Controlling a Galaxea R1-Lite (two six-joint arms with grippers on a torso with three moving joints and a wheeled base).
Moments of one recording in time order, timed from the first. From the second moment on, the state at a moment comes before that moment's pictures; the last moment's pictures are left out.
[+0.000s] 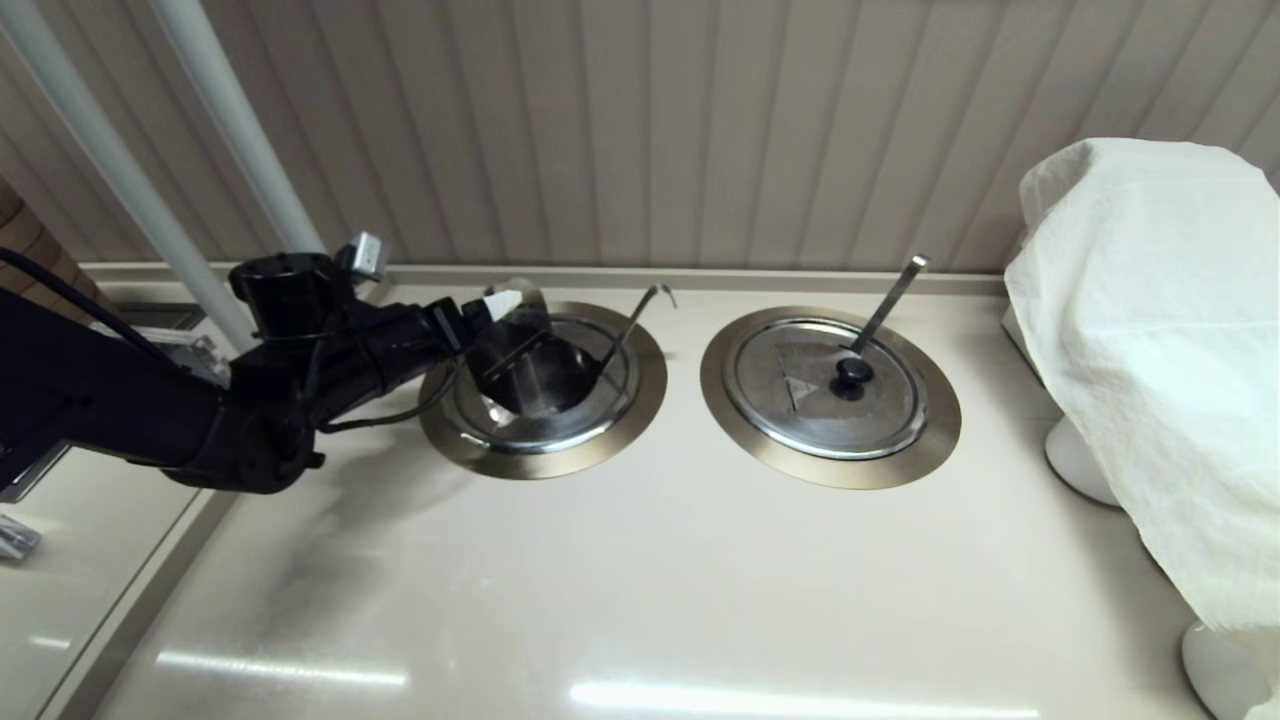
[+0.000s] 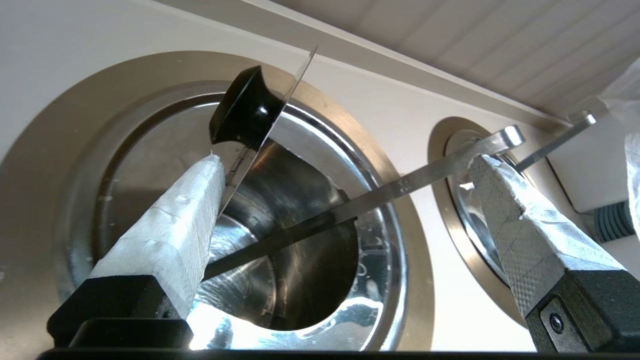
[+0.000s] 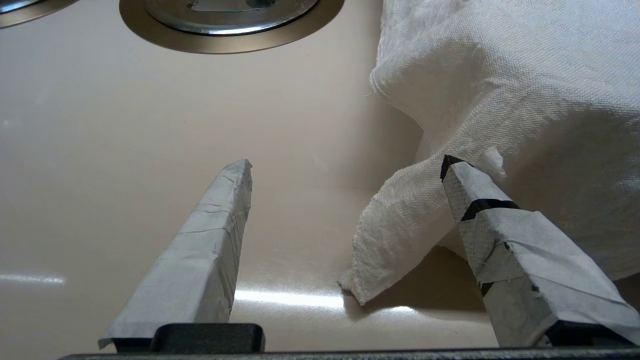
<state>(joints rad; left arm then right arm) -0.15 2.01 -1.11 -0.90 -0.37 -0.49 0.00 0.00 0.00 0.00 0.01 -0.03</state>
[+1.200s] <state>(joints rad) -0.22 1.95 -1.05 -0.90 -0.36 -0.39 0.00 0.00 0.00 0.00 0.01 -0.03</state>
